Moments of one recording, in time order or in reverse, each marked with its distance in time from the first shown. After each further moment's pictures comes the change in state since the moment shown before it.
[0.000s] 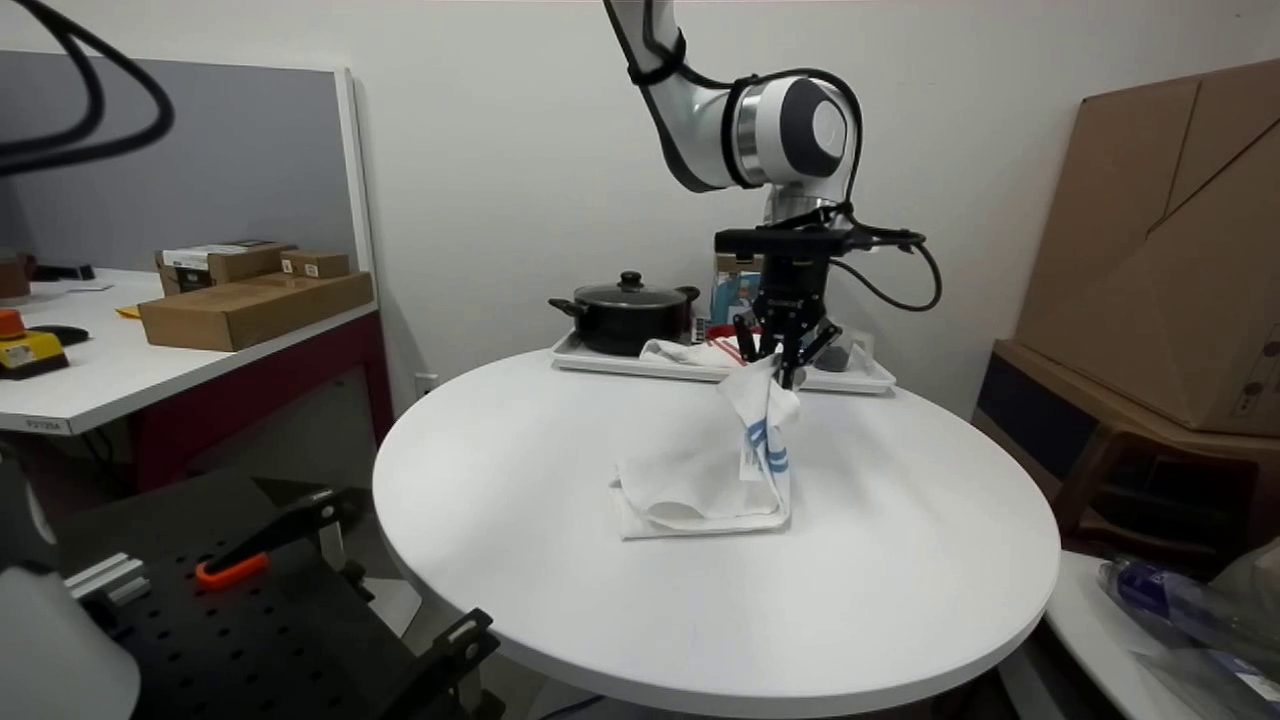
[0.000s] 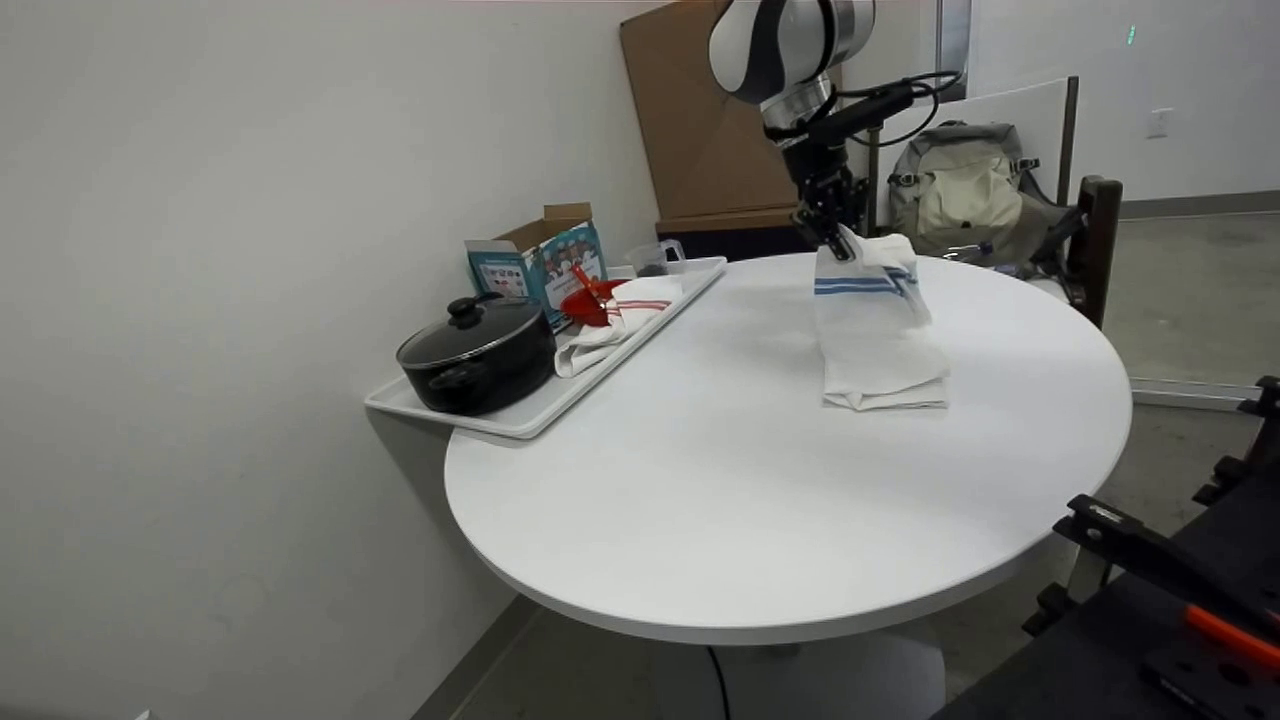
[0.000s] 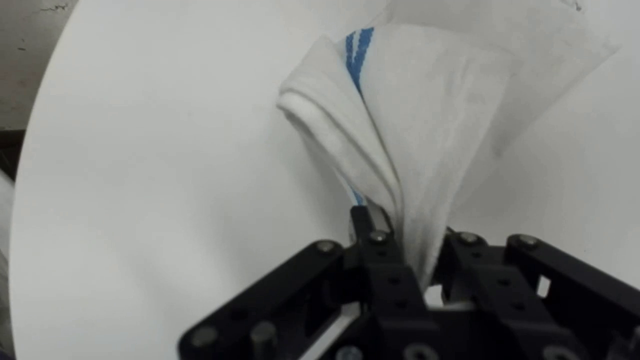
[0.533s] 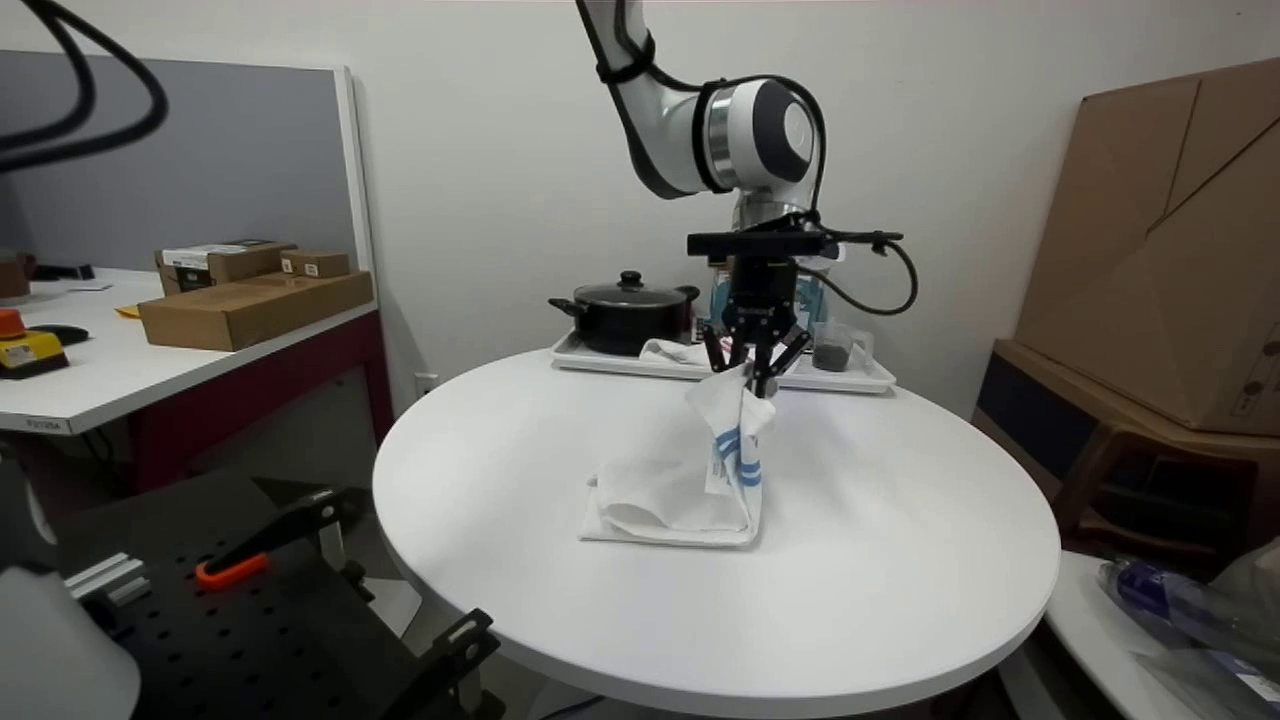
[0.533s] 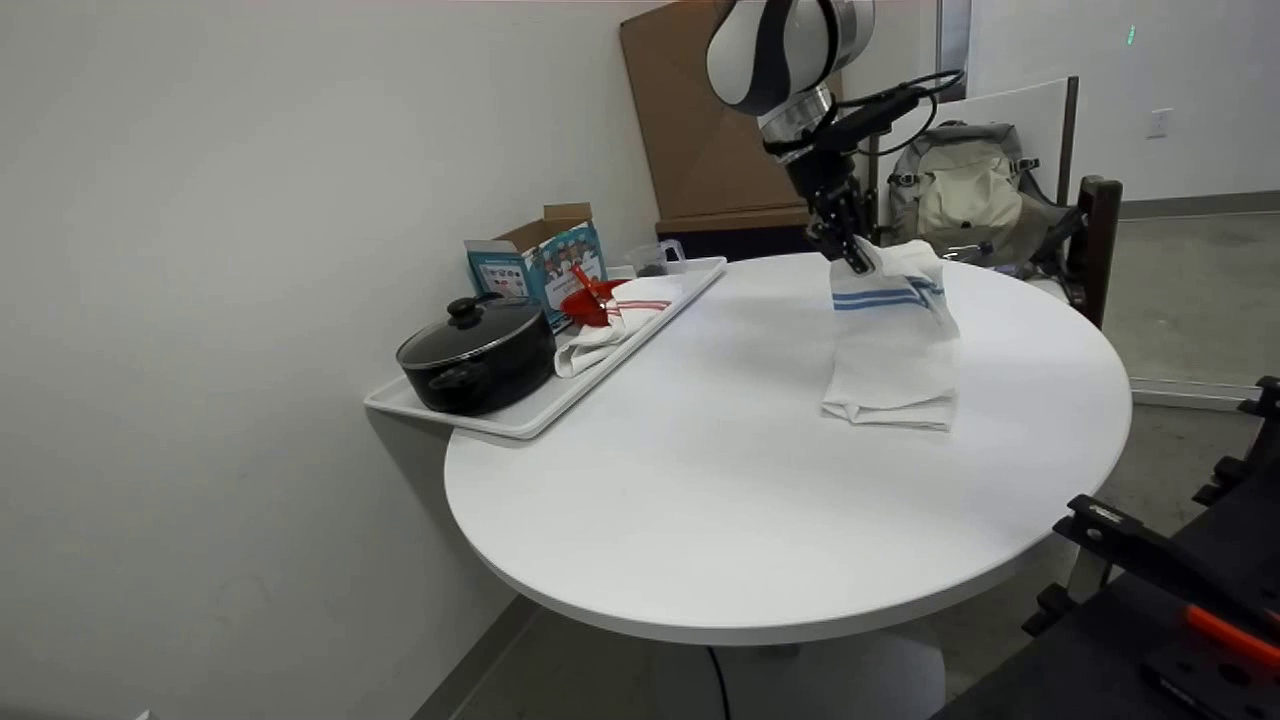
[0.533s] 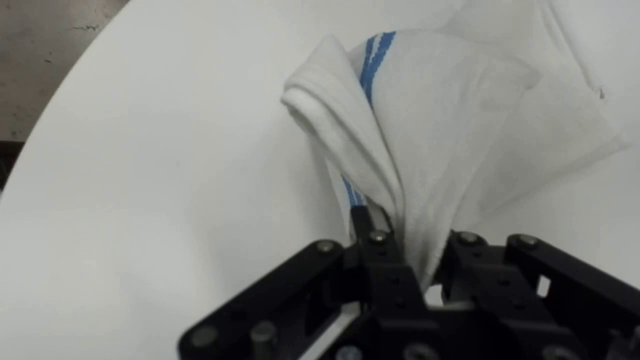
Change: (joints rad) arm 0.022 -0.054 0.024 -0.121 -0.092 -0.032 -0.031
